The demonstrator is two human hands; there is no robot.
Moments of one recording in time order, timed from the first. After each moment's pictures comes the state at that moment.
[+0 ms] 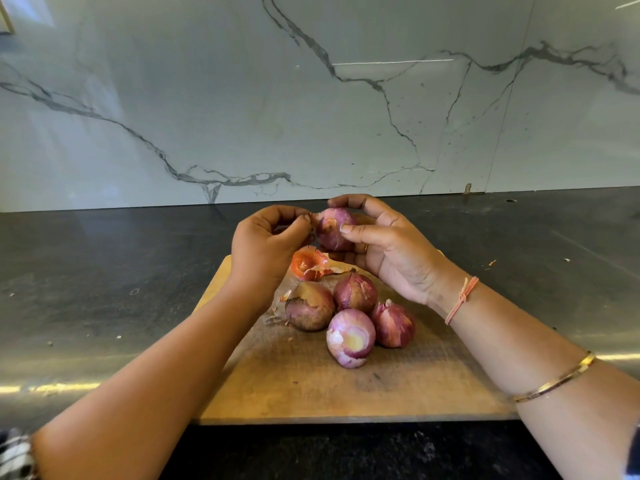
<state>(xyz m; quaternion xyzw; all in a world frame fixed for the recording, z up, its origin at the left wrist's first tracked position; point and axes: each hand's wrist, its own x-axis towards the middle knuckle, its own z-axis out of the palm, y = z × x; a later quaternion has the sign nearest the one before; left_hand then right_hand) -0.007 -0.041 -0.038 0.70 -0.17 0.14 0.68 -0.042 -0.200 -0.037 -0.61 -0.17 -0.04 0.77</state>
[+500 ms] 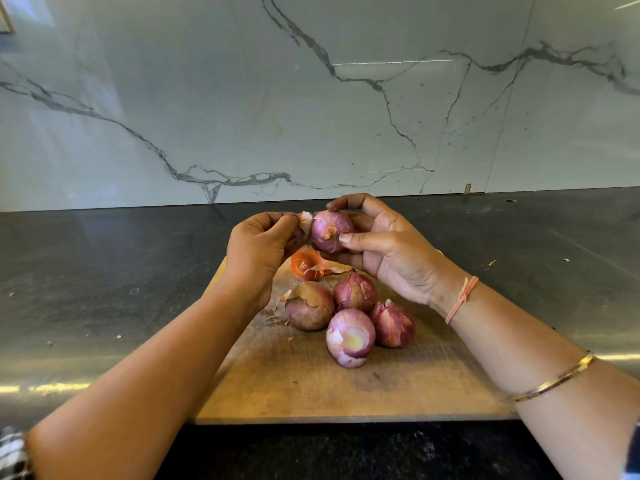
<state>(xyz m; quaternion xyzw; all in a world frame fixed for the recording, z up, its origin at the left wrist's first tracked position) -0.003 -0.044 -0.035 0.61 -0.09 0.04 0.79 -0.045 -0.199 -0.037 -0.61 -0.20 -0.03 0.77</state>
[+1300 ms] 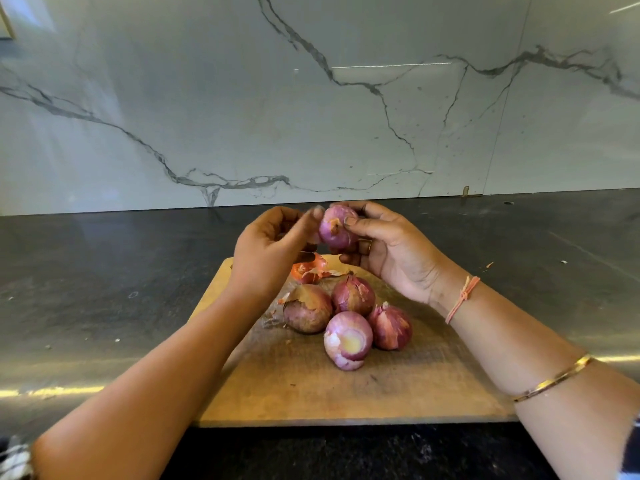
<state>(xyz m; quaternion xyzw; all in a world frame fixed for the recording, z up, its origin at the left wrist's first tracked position) -0.016 -0.041 -0.036 0.70 -0.21 0.09 0.67 -0.043 -0.201 -0.033 -0.62 -0.12 -0.05 0.77</state>
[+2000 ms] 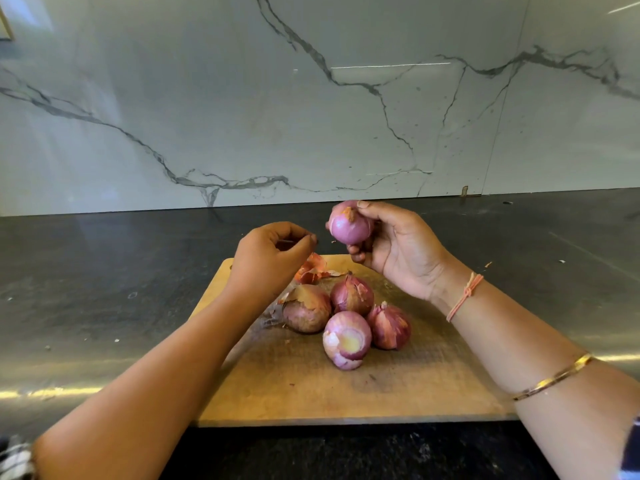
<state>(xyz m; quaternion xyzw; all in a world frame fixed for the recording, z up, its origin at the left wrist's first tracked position) -0.003 -0.037 -0.045 0.82 -0.22 0.15 0.51 -0.042 -0.203 -0.028 -0.60 -0.07 -0.05 0.80</state>
